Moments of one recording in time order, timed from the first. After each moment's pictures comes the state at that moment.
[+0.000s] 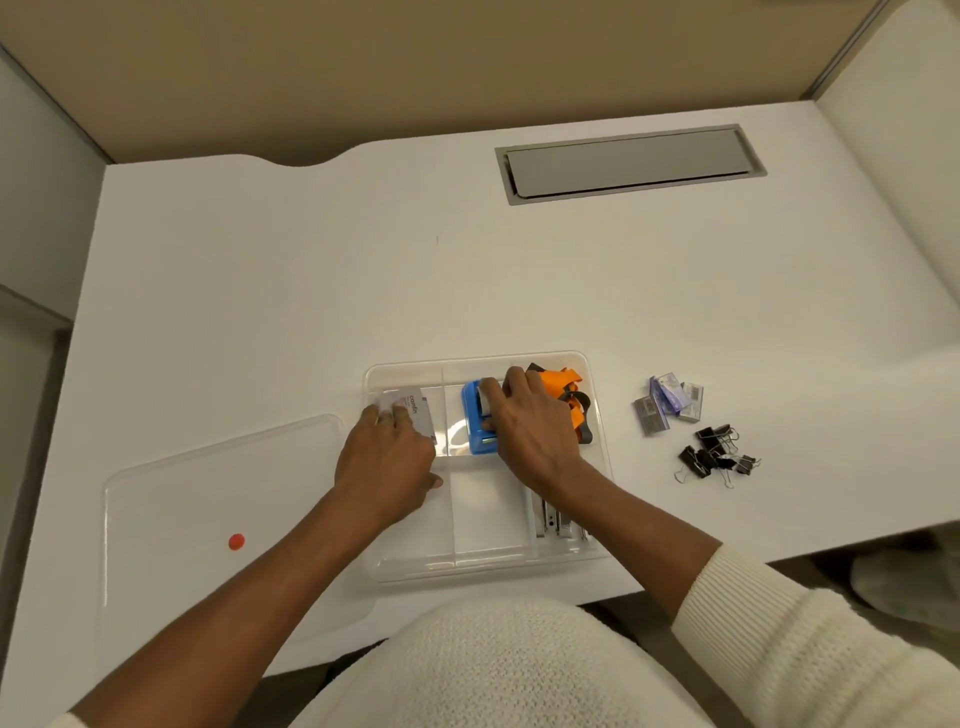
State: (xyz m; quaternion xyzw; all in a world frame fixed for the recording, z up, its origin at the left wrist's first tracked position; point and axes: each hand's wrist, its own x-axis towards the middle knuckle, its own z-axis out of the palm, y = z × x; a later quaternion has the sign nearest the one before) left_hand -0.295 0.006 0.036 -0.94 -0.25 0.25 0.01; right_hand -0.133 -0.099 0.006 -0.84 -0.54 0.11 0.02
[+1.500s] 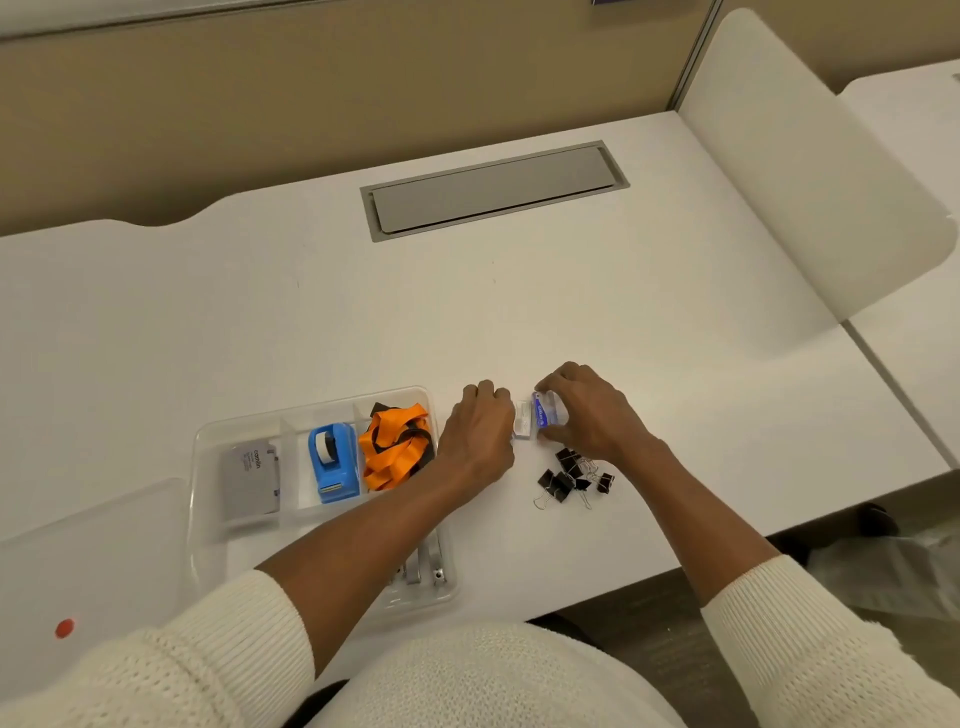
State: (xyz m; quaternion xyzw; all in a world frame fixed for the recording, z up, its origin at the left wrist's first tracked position) left_hand -0.028 -0.136 -0.004 -0.95 -0.24 0.09 -0.18; right_hand 0.110 -0.258 0.000 -0.86 -0.47 0.18 0.09
